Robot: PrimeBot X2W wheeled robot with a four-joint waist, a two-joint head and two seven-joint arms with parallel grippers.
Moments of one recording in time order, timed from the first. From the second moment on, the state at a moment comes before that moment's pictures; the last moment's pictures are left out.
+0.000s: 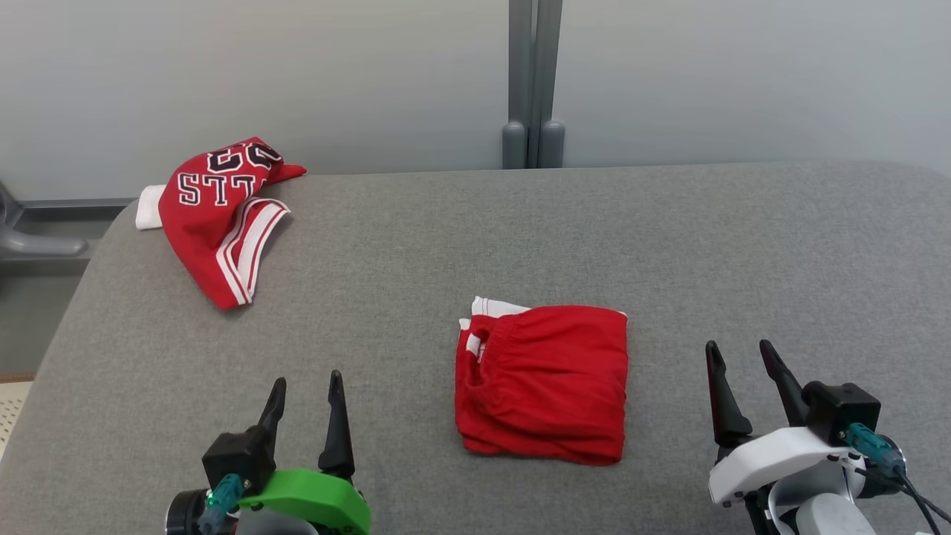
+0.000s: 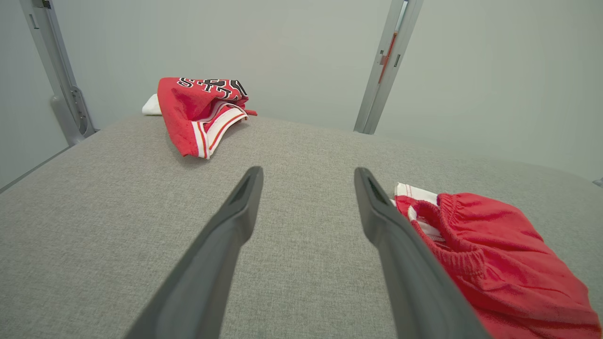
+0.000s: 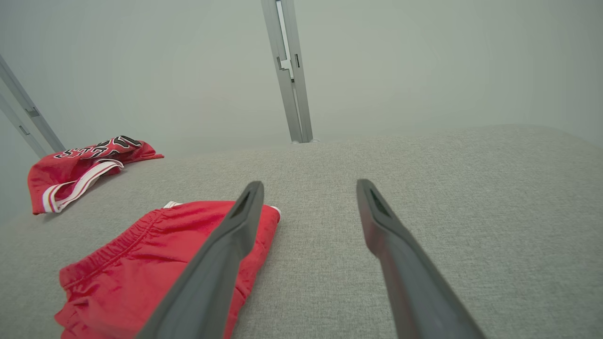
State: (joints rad) left arm -0.07 0.14 -0.37 0.29 -0.48 0.18 -0.26; right arm -0.06 -0.05 0.01 0.31 0.20 0.13 -0.23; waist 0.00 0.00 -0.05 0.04
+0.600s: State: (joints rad) left arm -0.08 0.13 -0.37 0.31 -0.47 0.16 -0.26; right arm -0.16 -0.05 -0.01 0.38 0.19 0.13 -0.05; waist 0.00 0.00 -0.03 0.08
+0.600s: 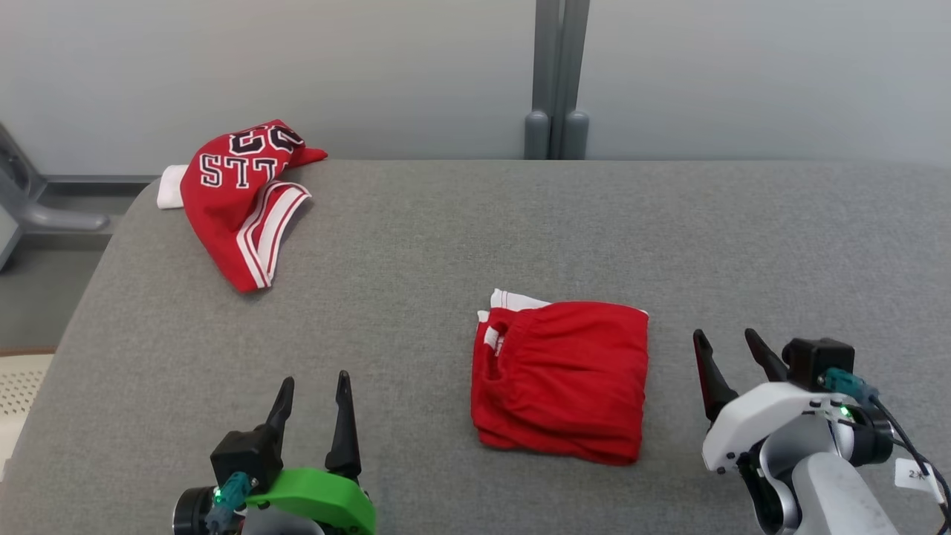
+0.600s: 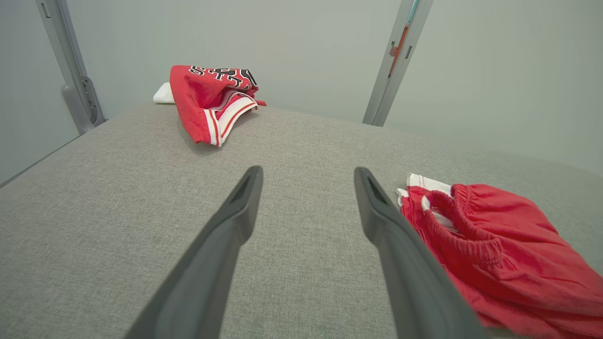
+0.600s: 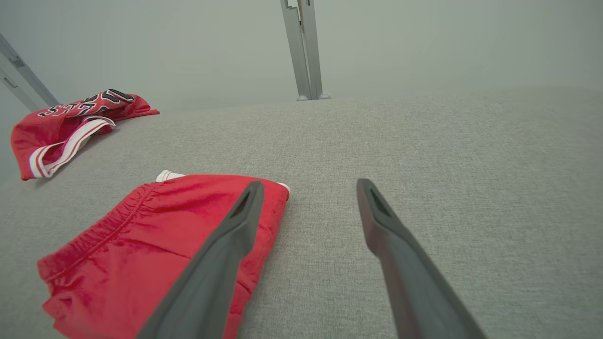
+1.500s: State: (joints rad) left arm -0.09 0.12 -0.35 0.29 -0.46 0.14 -0.26; right arm -0.33 -0.05 -0.03 0.68 0.33 0.13 0.27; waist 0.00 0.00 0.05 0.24
